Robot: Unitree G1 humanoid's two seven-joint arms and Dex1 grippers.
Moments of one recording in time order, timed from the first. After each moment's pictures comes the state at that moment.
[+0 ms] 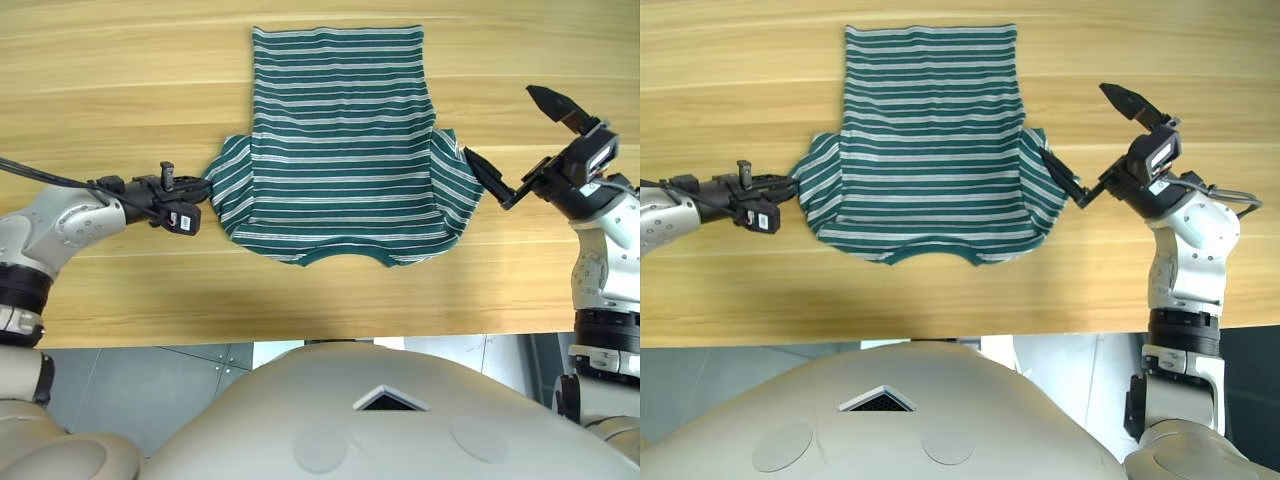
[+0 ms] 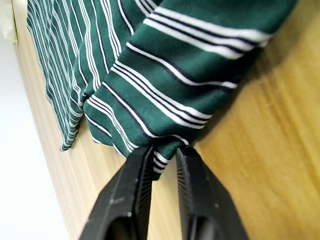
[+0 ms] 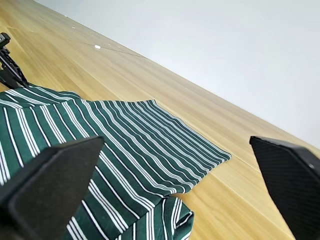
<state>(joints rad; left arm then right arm) -0.19 1.03 -0.38 0.44 0.60 -0.79 -0.45 0.05 -0.57 -0.18 0.08 0.40 -0.29 0.92</state>
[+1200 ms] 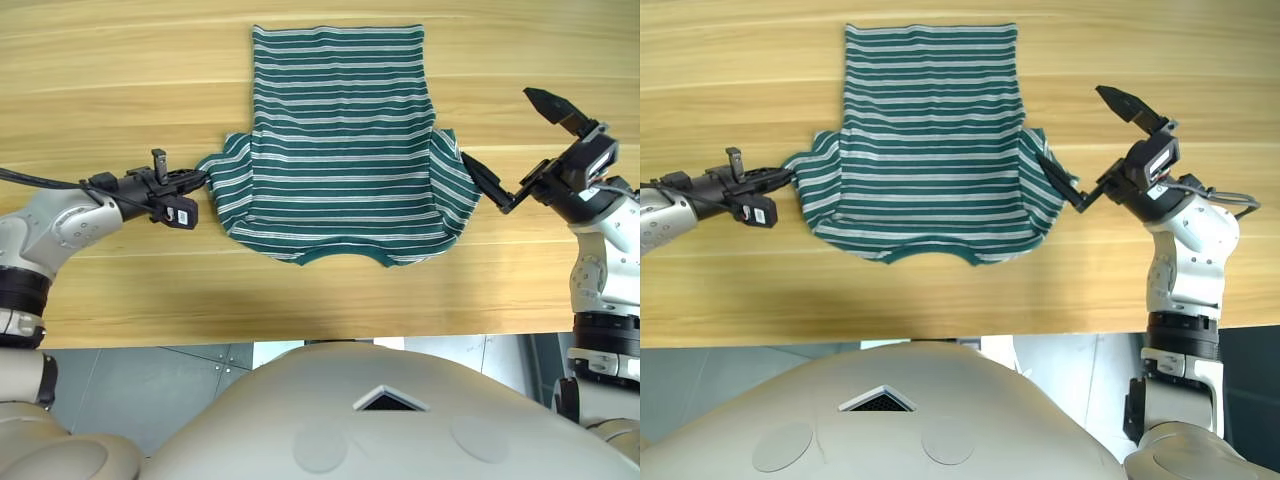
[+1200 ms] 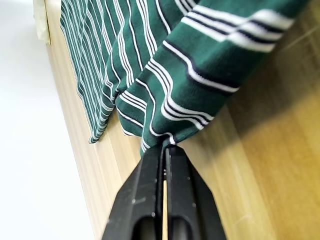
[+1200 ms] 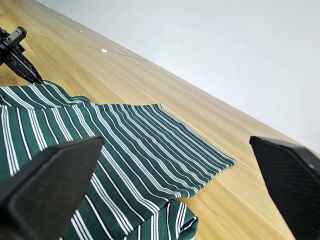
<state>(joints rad) -0.17 1.01 -0.30 0.46 0.64 -0.83 -0.33 0.06 -0.57 -0.18 0.06 0.40 -0.31 0.94</state>
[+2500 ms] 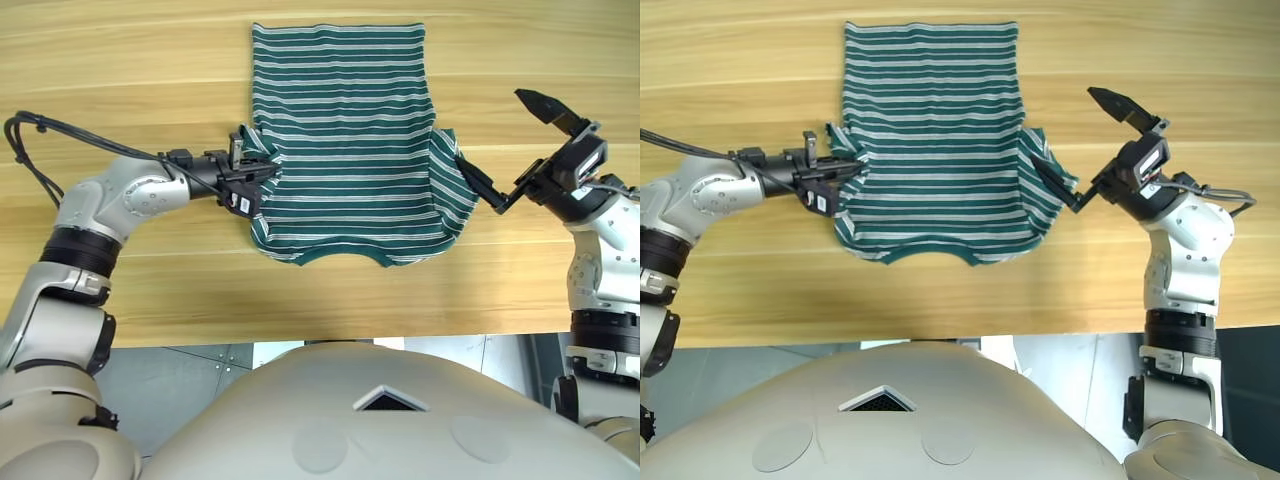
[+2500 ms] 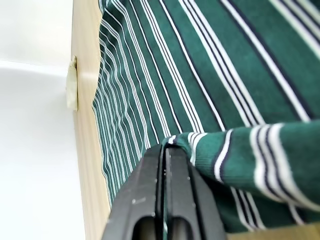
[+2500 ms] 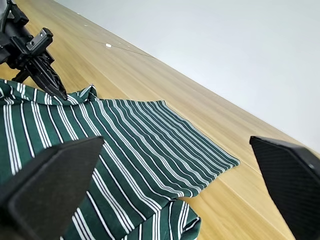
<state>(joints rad) -0.38 0.76 -0.43 0.47 0.61 -0.88 -0.46 0.05 -0.57 -0.16 0.07 0.37 -0.33 0.94</state>
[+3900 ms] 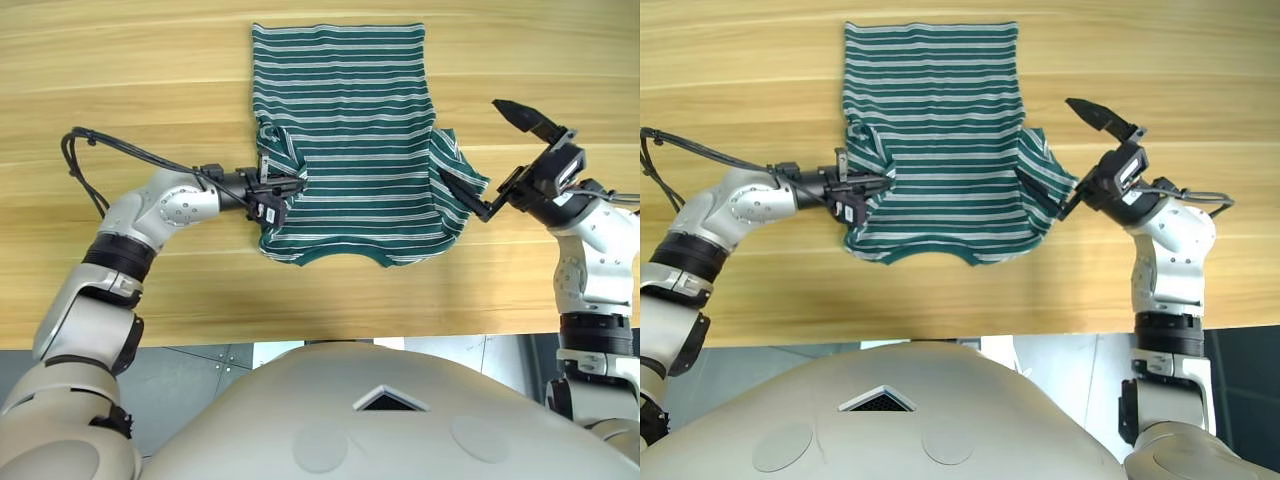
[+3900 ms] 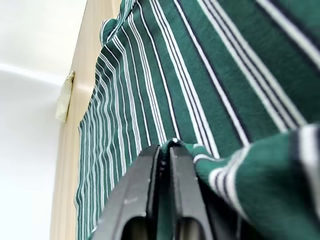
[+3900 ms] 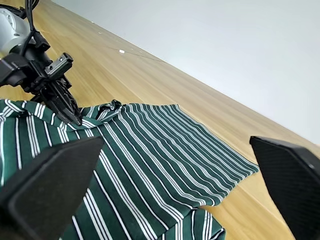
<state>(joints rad) -0.37 0.65 -0.49 0.53 0.50 -0.87 -0.52 0.07 -0.54 -0.11 0.05 0.37 -0.33 0.95</state>
